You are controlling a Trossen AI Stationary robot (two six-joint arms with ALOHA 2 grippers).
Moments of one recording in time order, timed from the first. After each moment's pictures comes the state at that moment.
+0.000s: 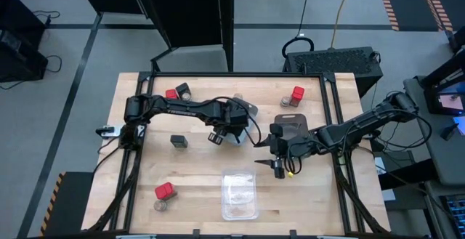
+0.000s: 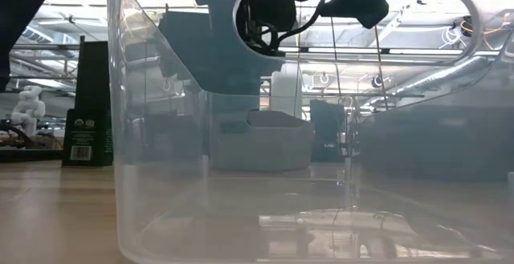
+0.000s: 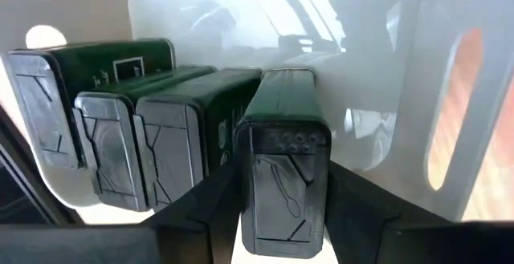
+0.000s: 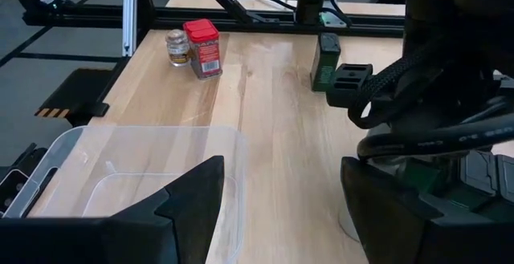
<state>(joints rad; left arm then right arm) 0.07 2.01 1.60 -0.98 -0.26 0.59 0.35 1.25 0.79 0.02 0.28 0.17</state>
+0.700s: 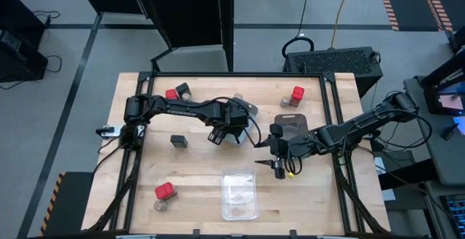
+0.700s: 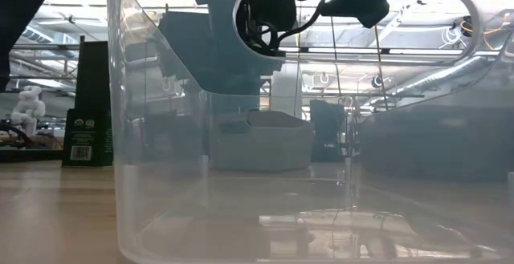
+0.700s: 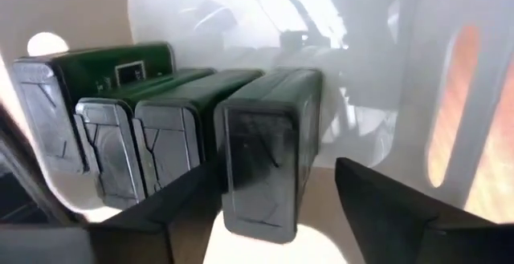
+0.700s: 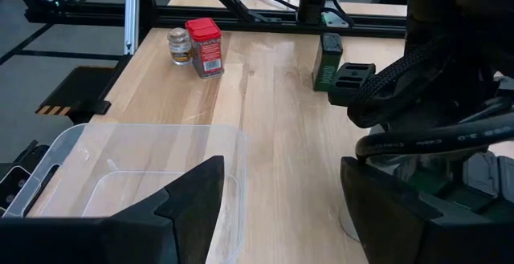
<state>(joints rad) 0.06 2.01 1.60 -0.98 -0.28 0.61 0.35 1.25 0.79 0.02 0.28 0.17</state>
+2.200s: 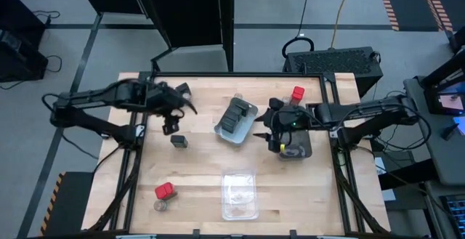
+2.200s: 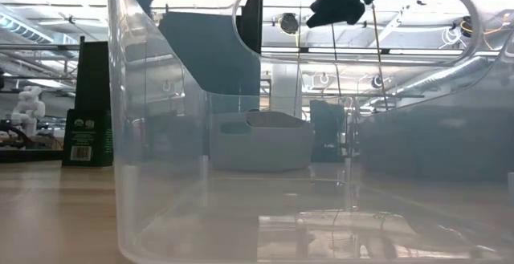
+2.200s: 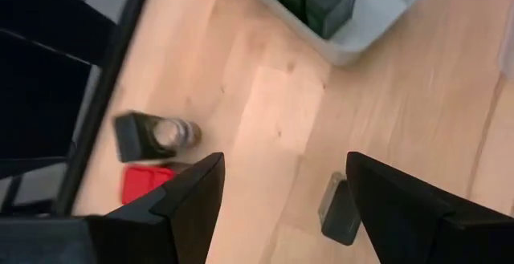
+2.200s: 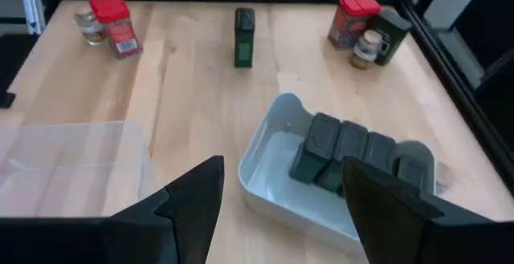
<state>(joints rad) 0.08 1.14 1.28 -1.25 -0.24 -0.15 0.08 1.26 1.04 -0.38 0.15 0.08</state>
